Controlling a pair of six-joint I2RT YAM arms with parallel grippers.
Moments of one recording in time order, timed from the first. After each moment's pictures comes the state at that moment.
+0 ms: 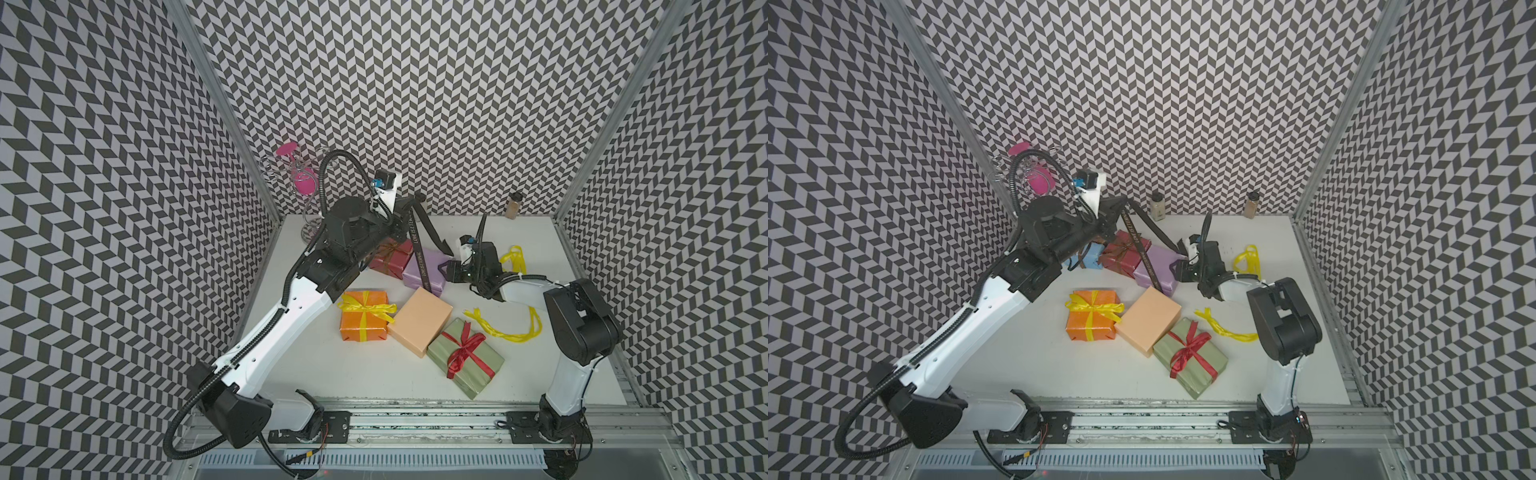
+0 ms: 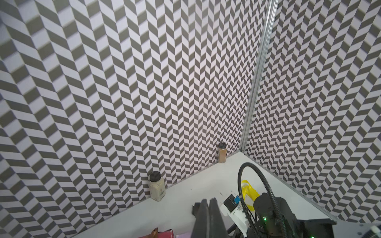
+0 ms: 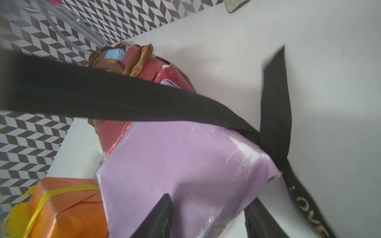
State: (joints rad) left arm -0.59 1.32 1.47 -0.11 0.04 -0.05; right arm 0.36 1.86 1.03 0.21 -0.29 0.38
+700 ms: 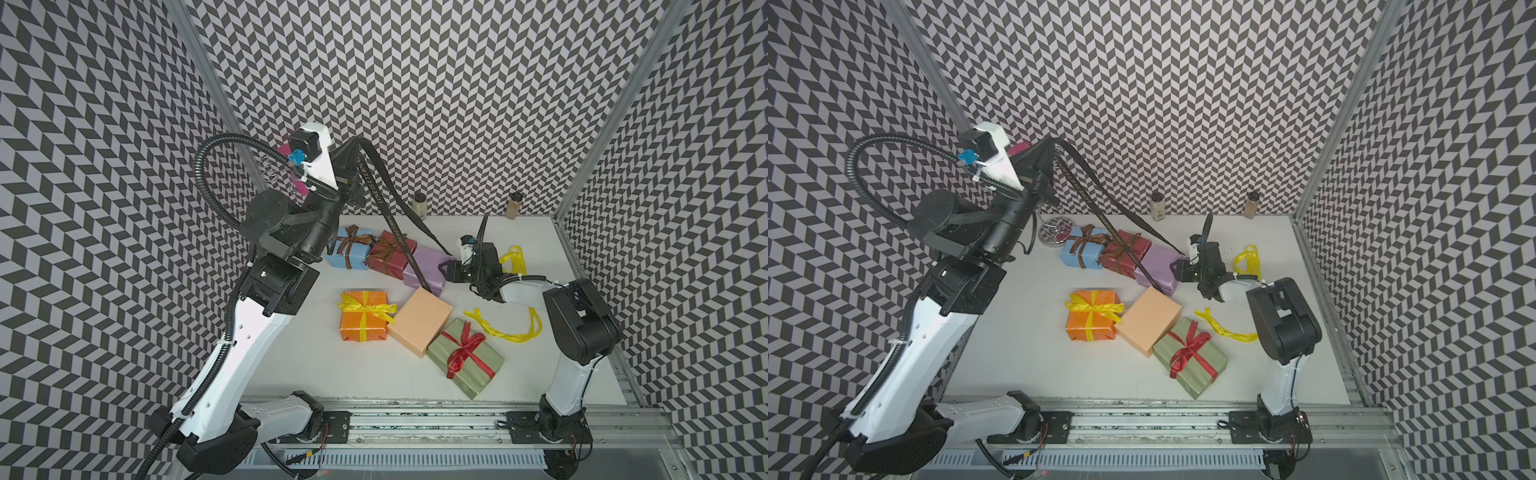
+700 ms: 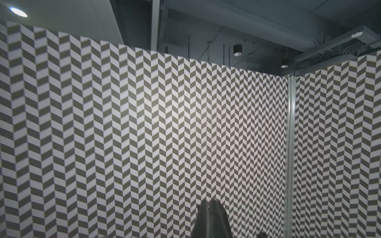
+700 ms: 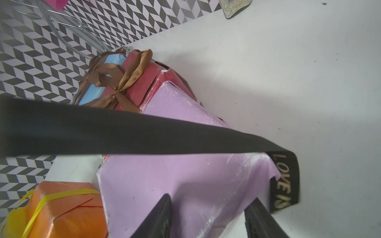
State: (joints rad) left arm -0.55 1.22 1.71 0.00 -0.15 0.09; right arm 0.36 1.87 1.01 0.24 -0.29 0.38
